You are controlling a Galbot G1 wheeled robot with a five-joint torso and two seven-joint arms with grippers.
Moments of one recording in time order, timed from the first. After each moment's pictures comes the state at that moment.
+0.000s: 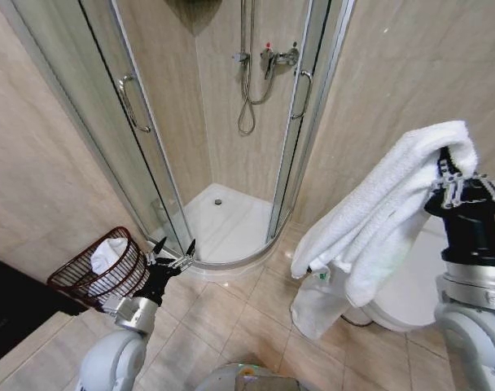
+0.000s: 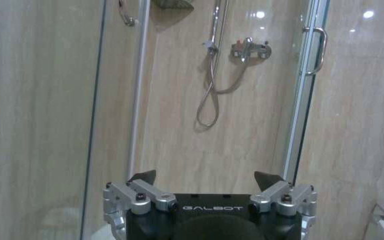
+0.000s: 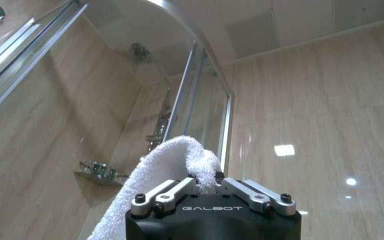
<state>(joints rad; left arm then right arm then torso) 1.72 -1.40 -0.72 -2.35 -0.38 0.11 0.16 -1.48 1.05 1.02 2.50 0.52 0.15 0.08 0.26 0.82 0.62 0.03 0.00</state>
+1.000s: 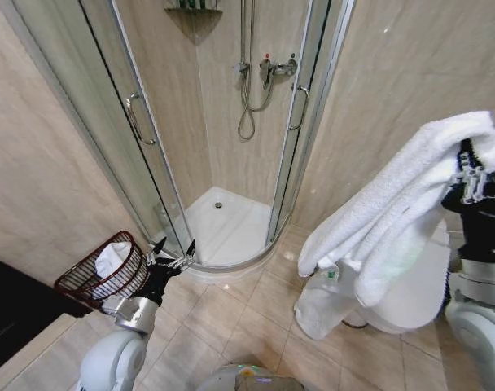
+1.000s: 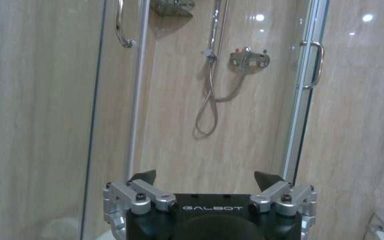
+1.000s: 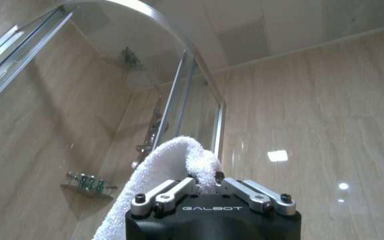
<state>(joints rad) 1.72 -1.40 -0.72 -2.35 -0.38 0.11 0.16 -1.49 1.03 1.09 2.50 0.59 0.15 0.10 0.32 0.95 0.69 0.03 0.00</state>
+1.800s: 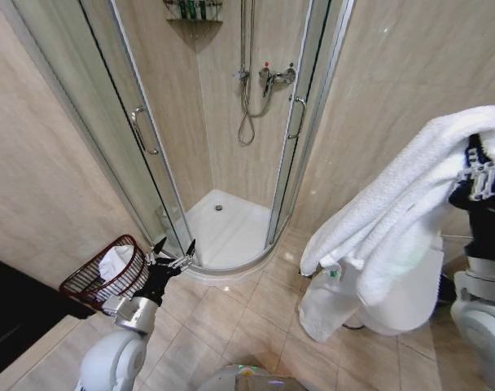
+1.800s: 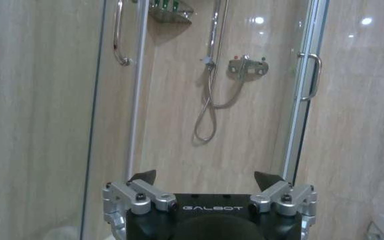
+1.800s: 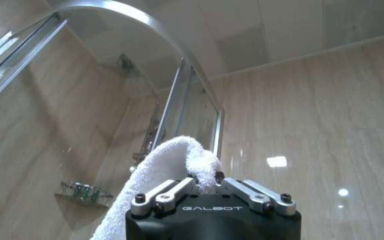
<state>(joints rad) 1.72 -1.40 -0.72 -2.35 -0.38 0.11 0.16 -1.48 1.02 1.10 2.50 0.60 0.14 0.10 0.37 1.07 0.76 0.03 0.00</state>
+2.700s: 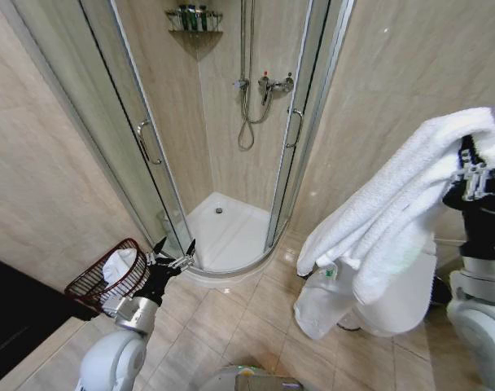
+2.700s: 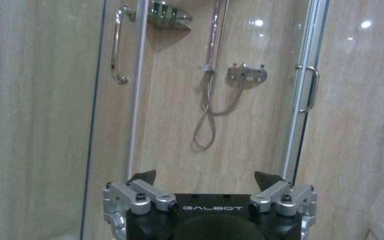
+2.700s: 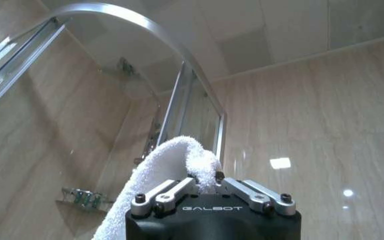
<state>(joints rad) 1.72 -1.40 -0.72 -2.35 -0.38 0.11 0.16 -1.47 1.02 1.07 2.50 0.59 0.13 0.10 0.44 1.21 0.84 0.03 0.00</state>
